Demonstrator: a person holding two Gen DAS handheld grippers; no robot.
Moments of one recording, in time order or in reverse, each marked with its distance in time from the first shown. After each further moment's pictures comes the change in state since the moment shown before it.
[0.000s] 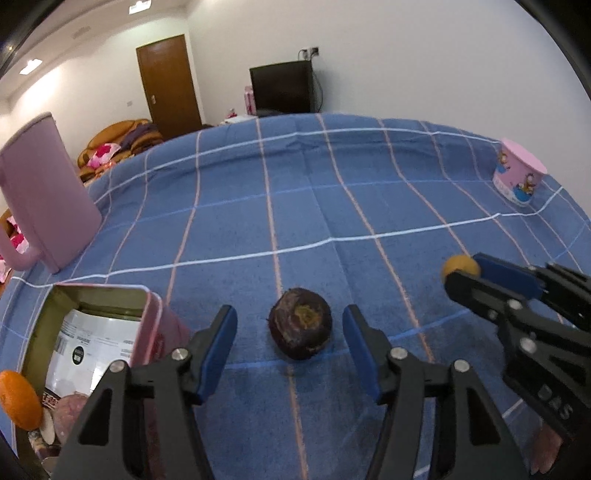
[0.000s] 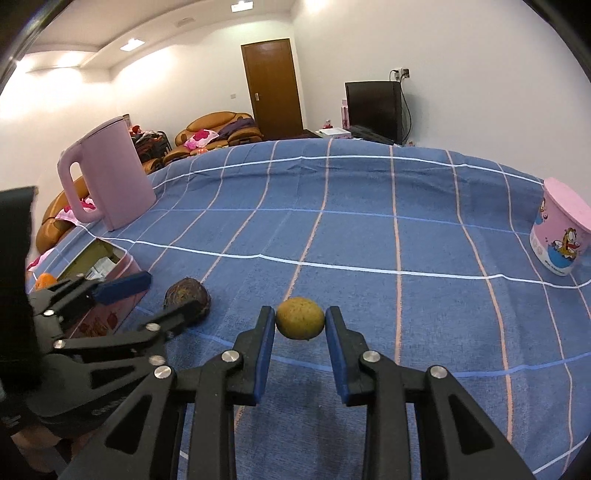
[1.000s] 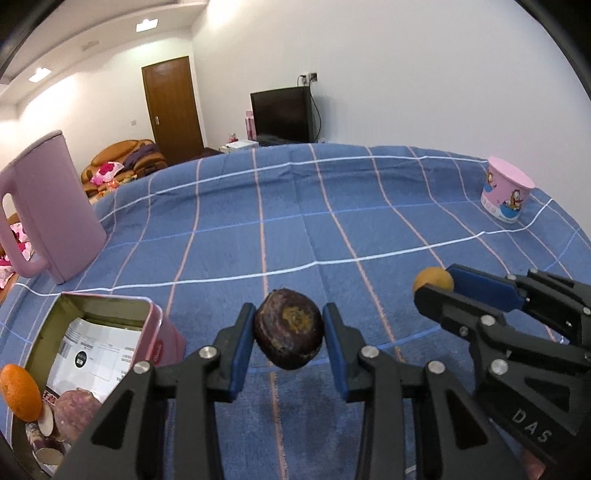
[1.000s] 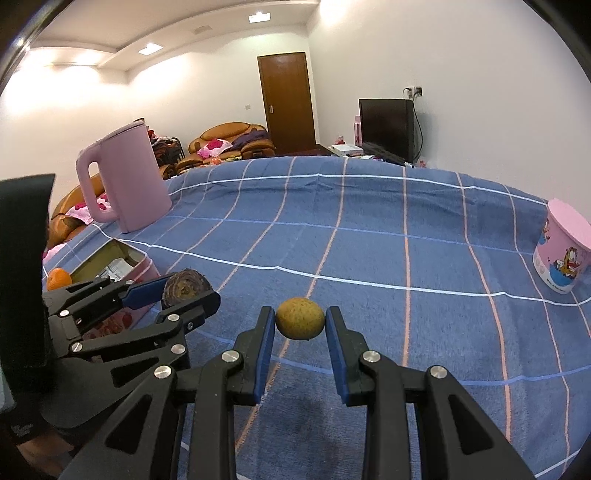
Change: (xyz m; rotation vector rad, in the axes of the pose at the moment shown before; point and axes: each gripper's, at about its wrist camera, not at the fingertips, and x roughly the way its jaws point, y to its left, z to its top) left arm -0.025 -0.010 -0.005 -0.001 -0.123 -0.007; right arm -0.013 0.008 -0.001 -0.048 -0.063 0.038
